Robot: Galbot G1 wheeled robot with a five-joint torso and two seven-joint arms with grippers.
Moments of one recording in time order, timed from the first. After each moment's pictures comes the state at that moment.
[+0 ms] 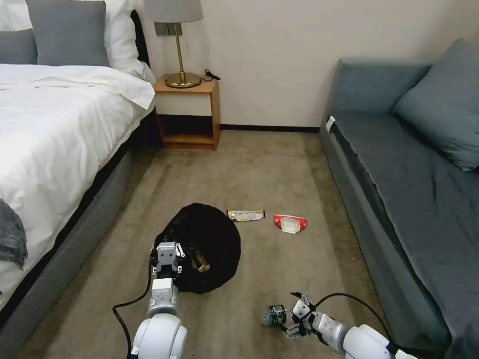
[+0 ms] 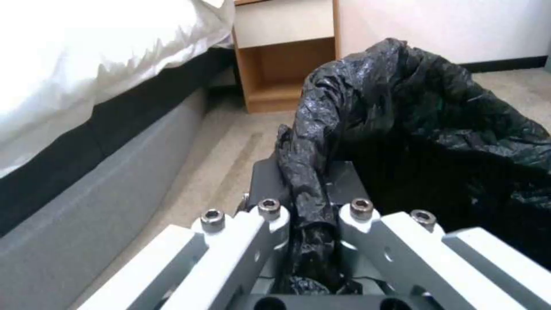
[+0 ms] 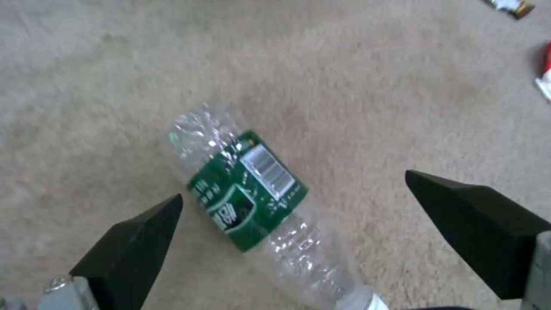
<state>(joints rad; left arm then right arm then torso) 1.49 -1.46 -0.38 -1.99 0.09 0.06 -0.32 -1.24 0.81 -0.12 1.67 0.03 -0.23 -0.20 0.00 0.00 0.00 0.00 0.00</state>
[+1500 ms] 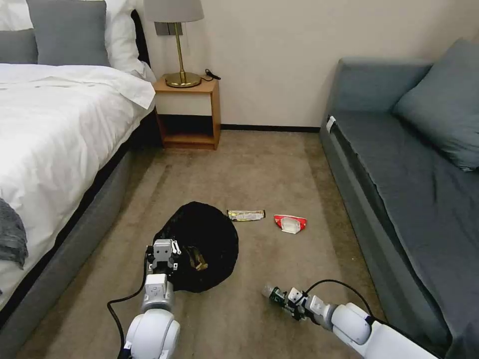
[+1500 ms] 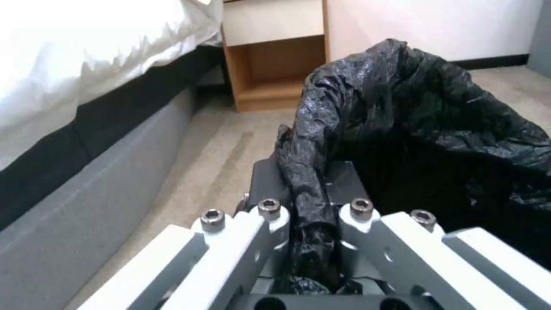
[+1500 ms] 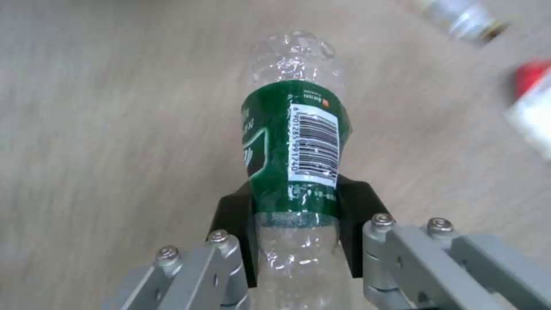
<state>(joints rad) 1.47 -1.41 -0.41 -1.98 0.03 0.07 -0.27 -1.05 0.89 -0.12 1.48 0.11 -0.13 -0.28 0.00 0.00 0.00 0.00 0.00</state>
